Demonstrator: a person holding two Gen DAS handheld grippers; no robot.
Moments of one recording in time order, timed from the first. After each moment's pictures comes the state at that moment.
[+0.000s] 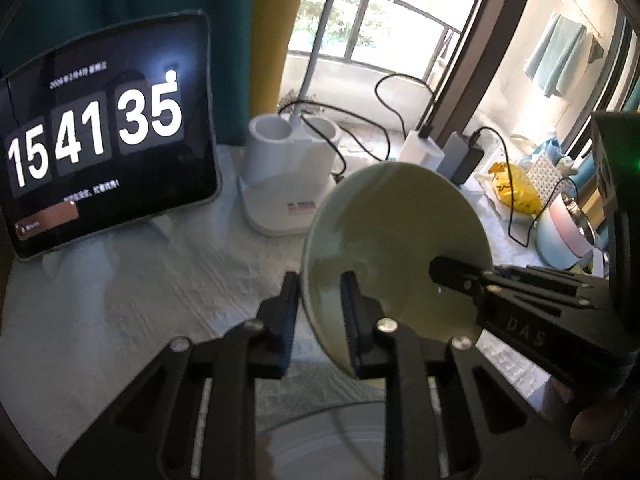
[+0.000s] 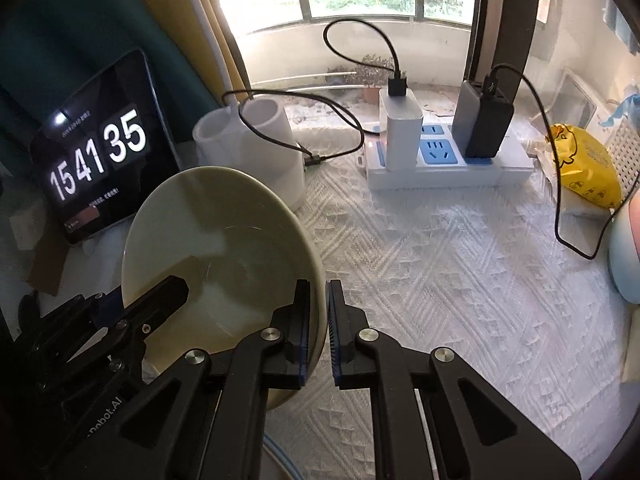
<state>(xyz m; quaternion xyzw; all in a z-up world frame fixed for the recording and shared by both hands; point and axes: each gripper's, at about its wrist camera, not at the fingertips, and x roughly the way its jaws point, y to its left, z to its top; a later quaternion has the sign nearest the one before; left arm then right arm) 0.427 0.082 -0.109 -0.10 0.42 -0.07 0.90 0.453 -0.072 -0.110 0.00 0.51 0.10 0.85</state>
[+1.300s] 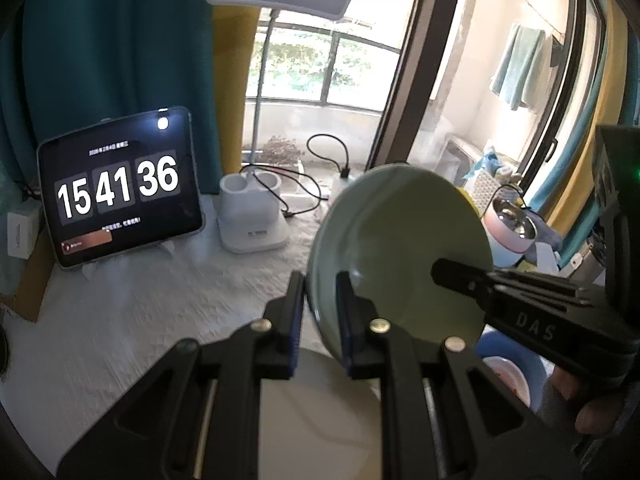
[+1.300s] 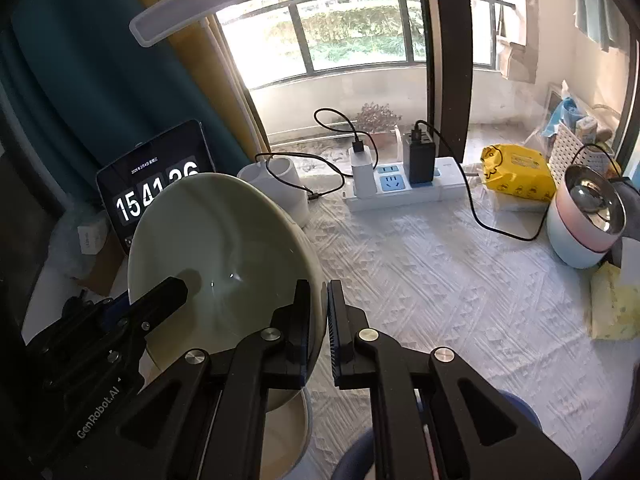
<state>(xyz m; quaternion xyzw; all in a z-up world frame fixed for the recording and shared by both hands) 0.333 0.039 -0.030 -0.08 0.35 -0.09 0.93 0.358 -0.124 -0.032 0.04 0.43 0.12 0.89</state>
